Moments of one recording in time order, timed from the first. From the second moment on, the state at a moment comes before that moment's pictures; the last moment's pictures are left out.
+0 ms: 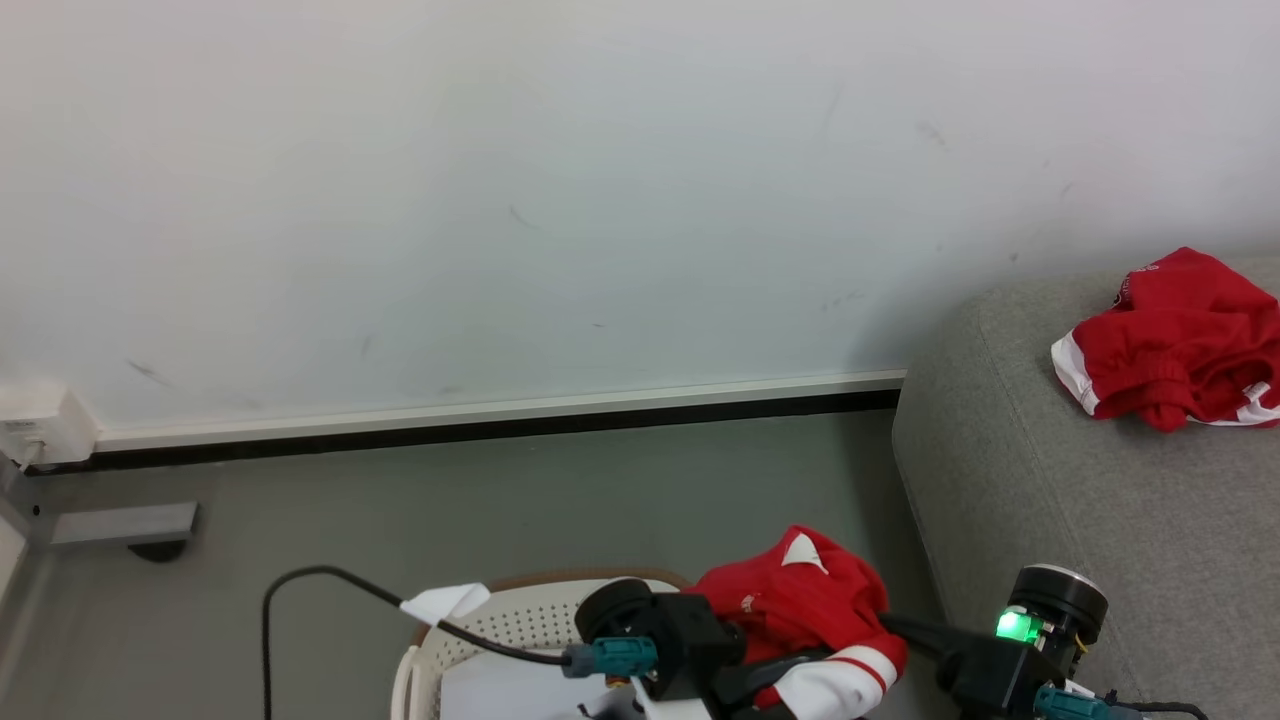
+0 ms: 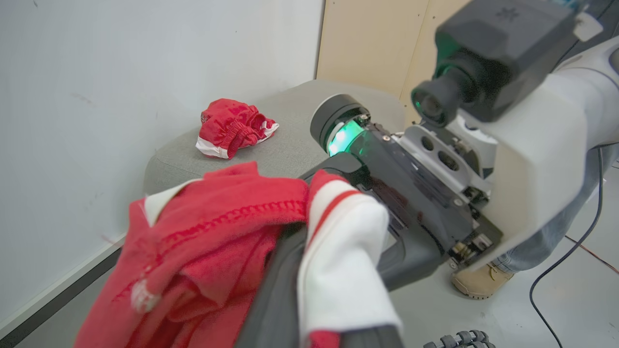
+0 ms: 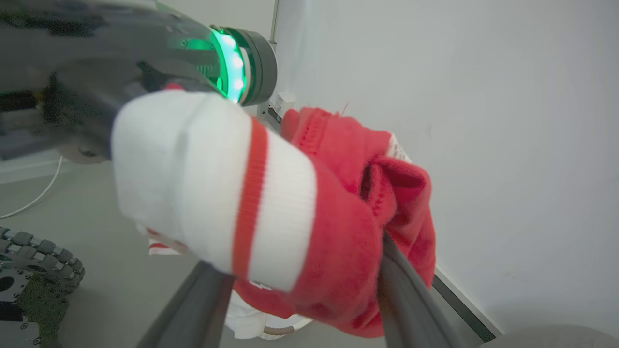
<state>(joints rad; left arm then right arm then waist) -0.61 0.30 -1.21 0.13 -0.72 -0.13 -0.19 -0.54 -0.63 1.16 0.02 0.60 0.13 -0.13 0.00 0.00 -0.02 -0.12</state>
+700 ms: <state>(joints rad) -0.62 0.31 -1.20 0.17 -0.71 -0.10 -0.25 -0.50 -0.65 1.09 0.08 0.68 0.13 -0.19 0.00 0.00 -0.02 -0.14</state>
